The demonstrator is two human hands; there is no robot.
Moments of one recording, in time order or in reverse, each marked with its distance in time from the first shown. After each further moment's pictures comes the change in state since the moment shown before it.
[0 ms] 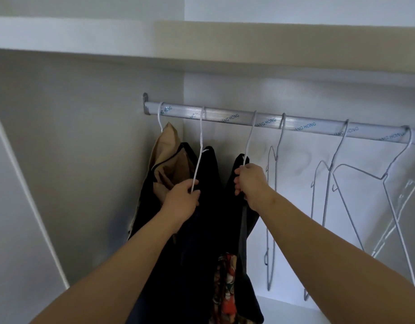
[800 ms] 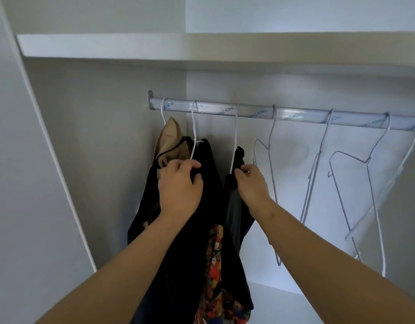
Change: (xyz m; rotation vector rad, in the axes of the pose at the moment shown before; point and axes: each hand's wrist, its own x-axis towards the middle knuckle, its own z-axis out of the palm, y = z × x) left_hand -0.061 0.021 0.001 0.454 0.399 0.402; right_hand -0.053 0.030 -0.014 -0.229 0.085 -0.182
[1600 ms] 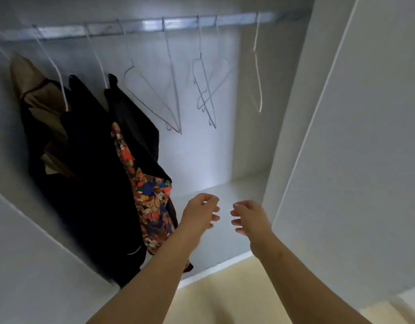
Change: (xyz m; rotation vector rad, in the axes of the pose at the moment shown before) left_hand -0.316 0.094 -0.004 -0.555 -1.070 -0.540; right_hand -0.376 0.132 -0.107 0.321 0.421 0.676
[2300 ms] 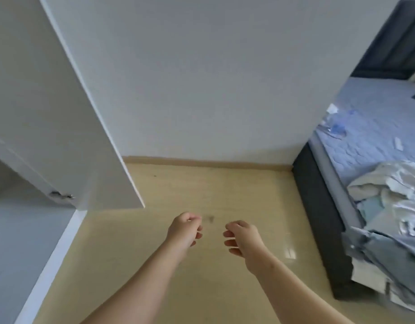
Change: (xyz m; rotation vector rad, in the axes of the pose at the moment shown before) left_hand -0.439 -0.217 0.223 0.599 -0.993 0.033; right_hand -0.484 0.317 -0.248 0.547 0.900 0.436
